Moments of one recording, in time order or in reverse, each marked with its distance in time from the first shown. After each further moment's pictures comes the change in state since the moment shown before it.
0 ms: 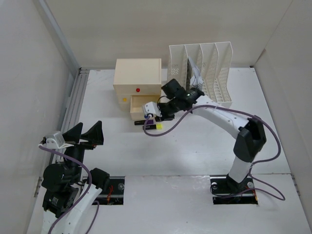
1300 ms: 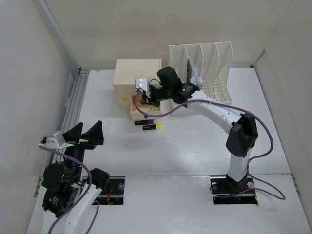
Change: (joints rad) left arm 0.000 0.002 0.000 0.000 0.000 0.000; right arm -0.009 0.063 0.177 0.423 -0.080 0.481
